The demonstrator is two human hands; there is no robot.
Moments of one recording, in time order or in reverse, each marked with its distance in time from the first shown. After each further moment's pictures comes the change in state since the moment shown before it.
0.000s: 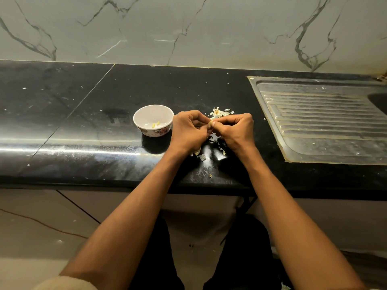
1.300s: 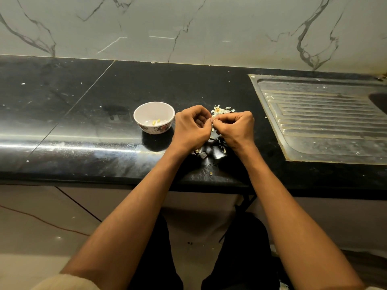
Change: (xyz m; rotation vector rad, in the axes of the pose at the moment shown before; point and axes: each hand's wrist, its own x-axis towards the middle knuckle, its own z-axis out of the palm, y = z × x) left_hand 0.000 0.000 0.002 0.124 0.035 0.188; right_hand -0.001 0.001 0.005 -0.024 0.029 -0.015
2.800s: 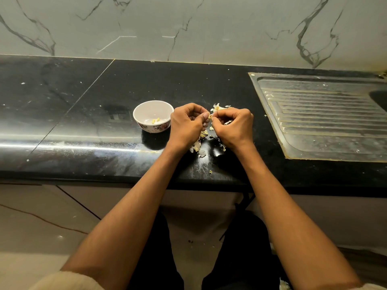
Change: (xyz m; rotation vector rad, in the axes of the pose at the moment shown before) left_hand 0.006 -0.006 -0.003 -0.193 0.030 -0.200; right_hand 0.002 0.005 0.003 -0.147 0.052 -0.228
